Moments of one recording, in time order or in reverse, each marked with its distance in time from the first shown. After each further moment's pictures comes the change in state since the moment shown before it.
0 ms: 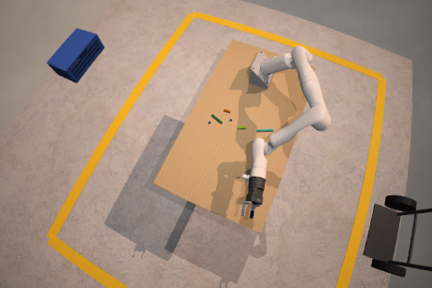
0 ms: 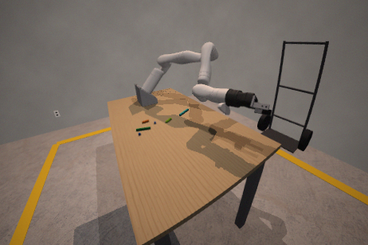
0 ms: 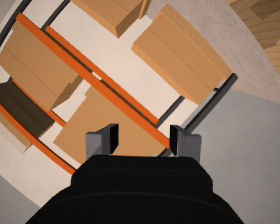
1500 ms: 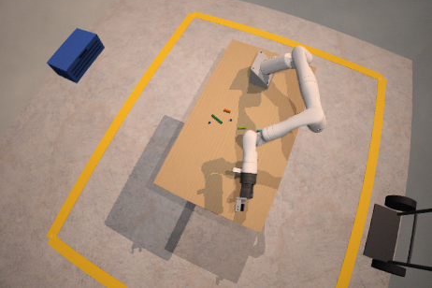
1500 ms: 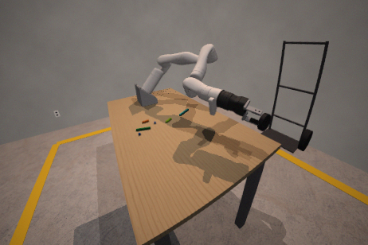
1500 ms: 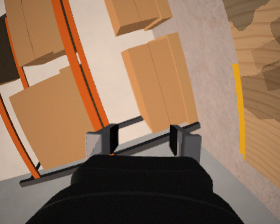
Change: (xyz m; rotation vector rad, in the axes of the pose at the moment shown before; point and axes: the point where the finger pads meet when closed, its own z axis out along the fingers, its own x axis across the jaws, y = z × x) arm -0.017 -0.040 -0.023 0.062 0.226 -0.497
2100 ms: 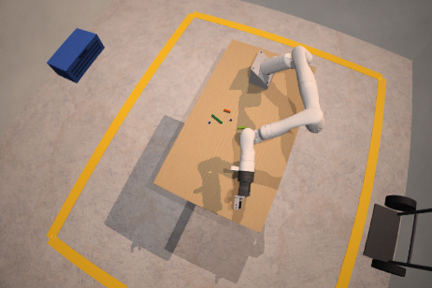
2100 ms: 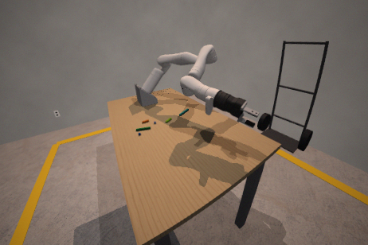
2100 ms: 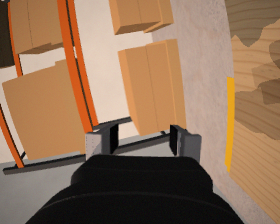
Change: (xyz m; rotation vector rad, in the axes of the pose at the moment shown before) arm 0.002 -0.014 -0.009 0.009 0.055 -0.116
